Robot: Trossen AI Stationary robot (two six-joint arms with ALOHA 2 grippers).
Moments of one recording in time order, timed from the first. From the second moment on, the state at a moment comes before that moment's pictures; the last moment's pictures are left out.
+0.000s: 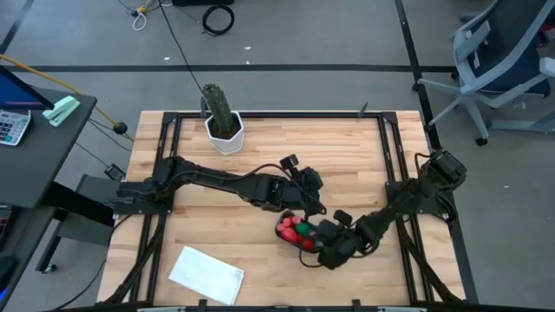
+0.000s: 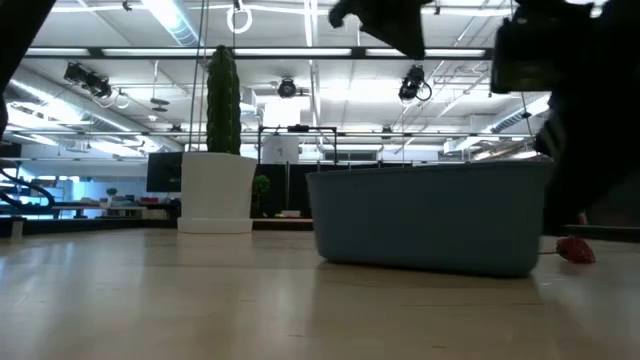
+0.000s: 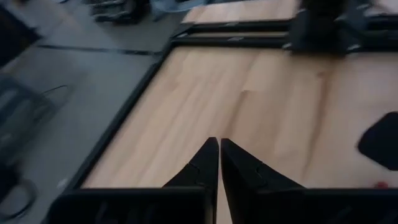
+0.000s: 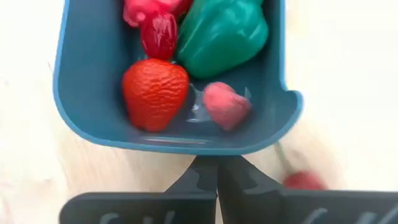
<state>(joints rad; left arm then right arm) -0.20 2.11 1.98 -0.60 -0.75 -0.18 0.63 1.71 0.91 -0.40 0.37 1.06</state>
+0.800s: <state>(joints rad) -0.32 1.92 1.98 -1.00 -0.96 -0.26 0.67 1.43 0.95 -0.71 0.16 0.84</state>
